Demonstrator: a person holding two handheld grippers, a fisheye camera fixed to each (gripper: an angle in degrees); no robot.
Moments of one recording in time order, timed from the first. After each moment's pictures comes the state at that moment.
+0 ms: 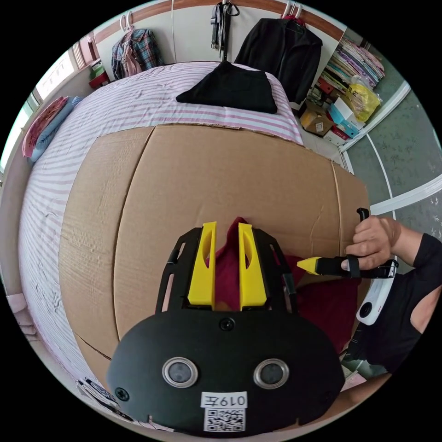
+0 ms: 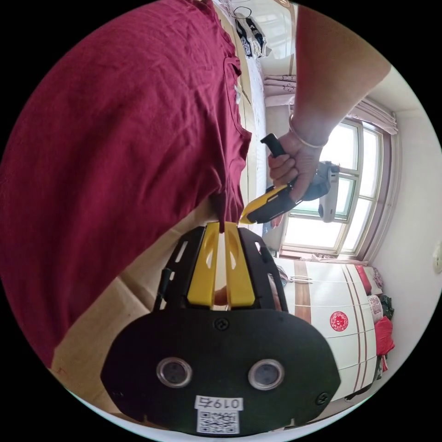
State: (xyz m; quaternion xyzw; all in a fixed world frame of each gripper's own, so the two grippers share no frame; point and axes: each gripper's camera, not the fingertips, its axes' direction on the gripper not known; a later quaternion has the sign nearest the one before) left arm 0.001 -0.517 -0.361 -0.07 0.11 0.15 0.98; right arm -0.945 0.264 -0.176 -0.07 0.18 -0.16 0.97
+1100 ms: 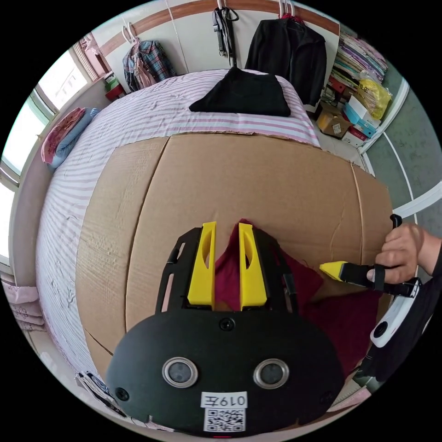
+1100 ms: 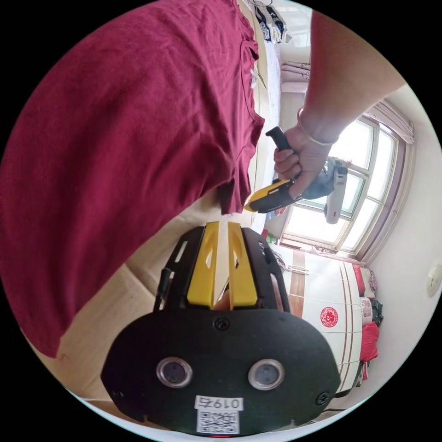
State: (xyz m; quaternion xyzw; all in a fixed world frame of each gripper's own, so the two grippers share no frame) left arm 0.014 -0.487 -0.349 0.00 0.07 0.14 0.99; right arm -0.858 0.263 -0.219 -0.14 0.18 -0.18 0.96
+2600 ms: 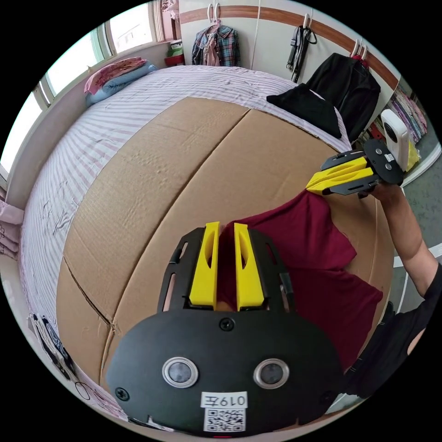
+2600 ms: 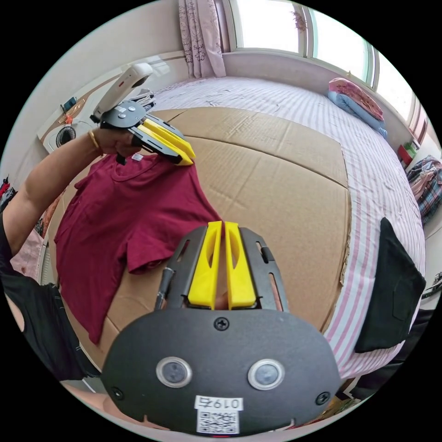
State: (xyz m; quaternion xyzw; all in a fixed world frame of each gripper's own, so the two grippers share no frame) left arm -0.064 -0.447 -0.251 -0.01 0.06 -0.03 1.00; right arm -0.374 0.365 -0.113 -0.04 -0.32 0.27 0.91
